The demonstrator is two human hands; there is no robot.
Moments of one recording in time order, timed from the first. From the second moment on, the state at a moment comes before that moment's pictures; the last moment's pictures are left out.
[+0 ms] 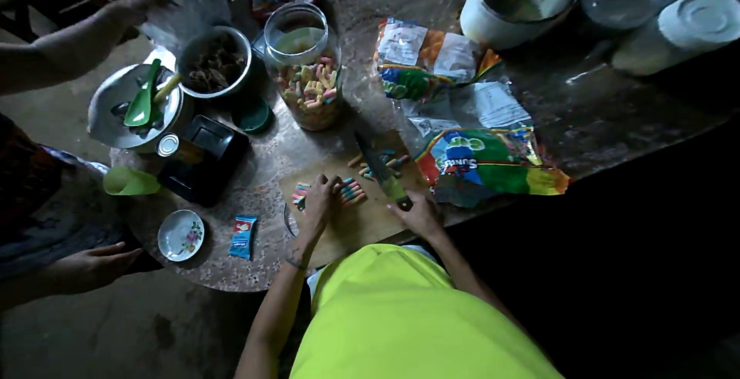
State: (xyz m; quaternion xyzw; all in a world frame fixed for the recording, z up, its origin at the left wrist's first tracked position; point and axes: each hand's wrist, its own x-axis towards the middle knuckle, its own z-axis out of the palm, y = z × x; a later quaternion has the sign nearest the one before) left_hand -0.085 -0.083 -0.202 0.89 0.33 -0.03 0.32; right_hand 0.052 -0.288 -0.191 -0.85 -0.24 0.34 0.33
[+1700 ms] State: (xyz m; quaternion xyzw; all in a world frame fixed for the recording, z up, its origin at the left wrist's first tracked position) left_hand -0.121 -0.147 -0.192 0.78 0.43 0.08 0.46; right_hand -0.015 -0.294 -0.192 -0.87 -0.29 0.32 0.24
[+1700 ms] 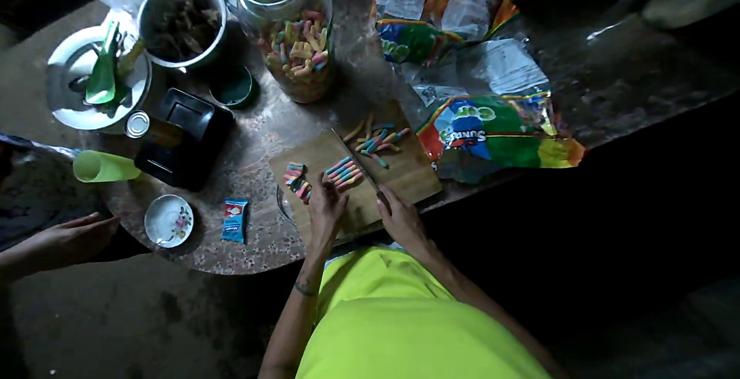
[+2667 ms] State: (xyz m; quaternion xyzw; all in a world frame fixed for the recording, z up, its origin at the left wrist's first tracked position) left_hand -0.137 -0.129 -0.170 0.79 0.45 0.02 0.42; right_hand -0.038 -0.263 -0.166 -0.86 -0.30 0.39 0.14
